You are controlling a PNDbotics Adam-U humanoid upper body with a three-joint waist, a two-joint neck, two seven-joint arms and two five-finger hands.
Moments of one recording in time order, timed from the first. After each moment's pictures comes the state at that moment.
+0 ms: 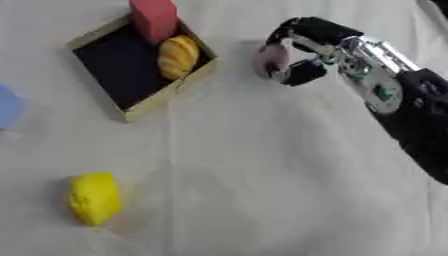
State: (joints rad) left arm -0.26 0.55 0.10 -1.99 0.26 -0.43 0.22; right arm -0.79 -0.85 0.33 -1.31 0.64 -0.09 0.28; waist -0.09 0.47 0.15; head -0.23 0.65
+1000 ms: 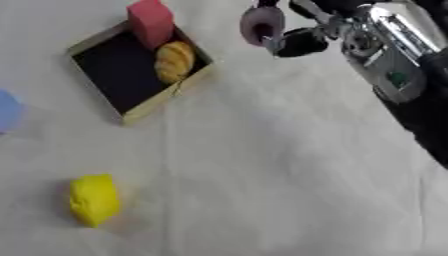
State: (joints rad) left arm -0.24 0.55 0.10 -1.99 0.26 -0.43 0.22; right arm -0.79 -0.94 0.30 -1.65 0.49 -0.06 0.13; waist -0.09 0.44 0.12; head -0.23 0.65
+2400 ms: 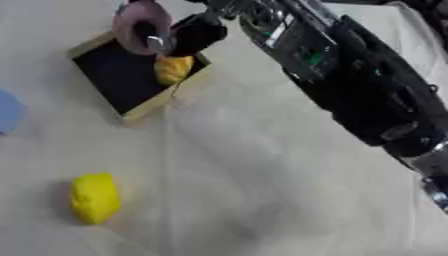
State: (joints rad) left arm -0.29 0.55 0.08 -1.99 0.30 -0.42 0.19; right arm -1.07 -0.67 0.50 -1.58 0.44 -0.05 0.33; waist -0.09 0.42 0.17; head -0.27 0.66
